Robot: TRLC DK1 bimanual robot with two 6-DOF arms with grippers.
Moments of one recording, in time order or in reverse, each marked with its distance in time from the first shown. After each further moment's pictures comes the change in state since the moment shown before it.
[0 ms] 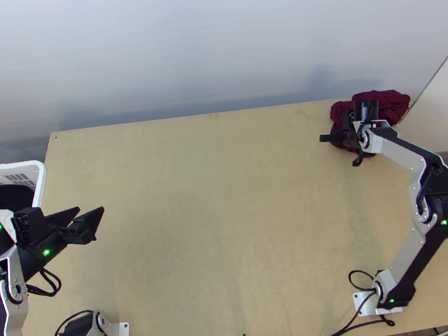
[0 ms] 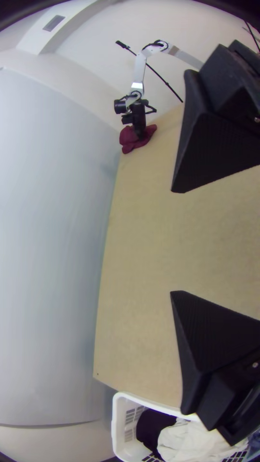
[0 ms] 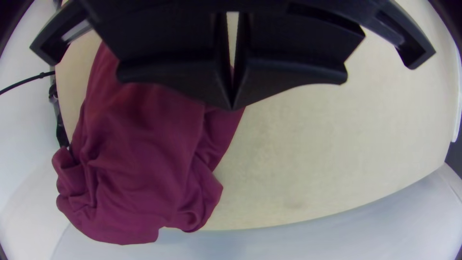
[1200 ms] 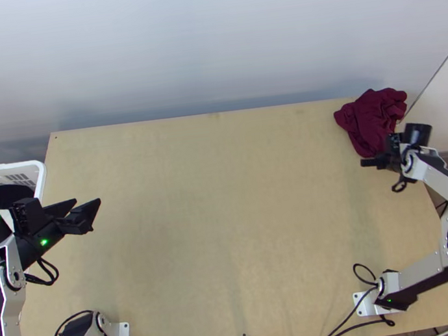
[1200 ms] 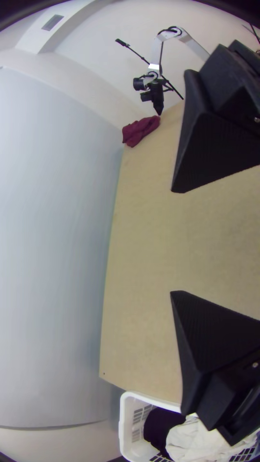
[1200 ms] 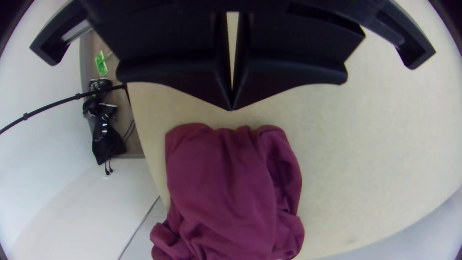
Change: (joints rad) left arm 0.008 0.080 0.019 0.066 0.002 0.016; right arm -0.283 -0.287 -0.328 -0.006 0.013 -0.266
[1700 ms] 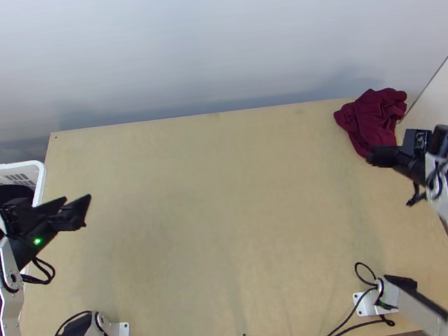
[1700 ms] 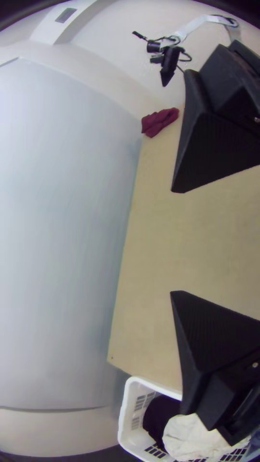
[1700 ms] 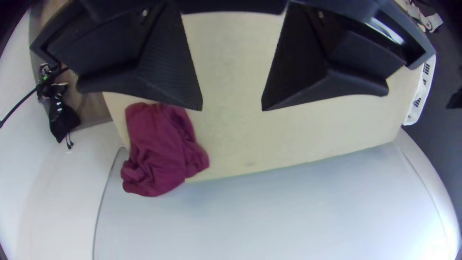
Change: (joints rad) left arm 0.065 -0.017 -0.002 0.068 -0.014 -0.060; right arm 0.100 -0.572 -0.024 -0.272 -0.268 0.276
